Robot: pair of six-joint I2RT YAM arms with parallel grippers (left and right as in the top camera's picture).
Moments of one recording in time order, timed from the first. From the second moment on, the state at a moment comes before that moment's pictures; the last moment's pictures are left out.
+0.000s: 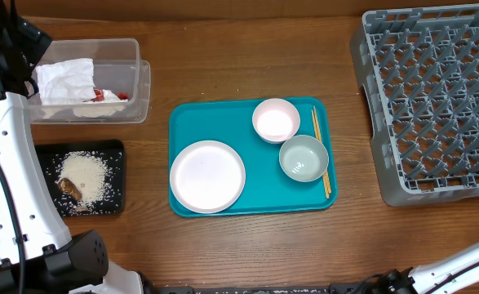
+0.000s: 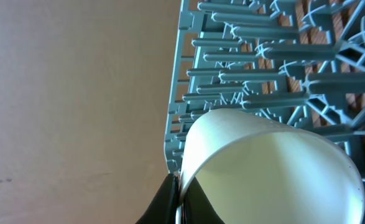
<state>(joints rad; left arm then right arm) 0.28 1.74 2.14 -1.23 -0.35 -0.70 -1.04 2.40 2.15 -0.72 -1.19 0.52</state>
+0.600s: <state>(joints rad) 0.28 1.74 2.14 -1.23 -0.35 -0.70 -1.04 2.39 2.16 -0.84 -0.97 0.36</state>
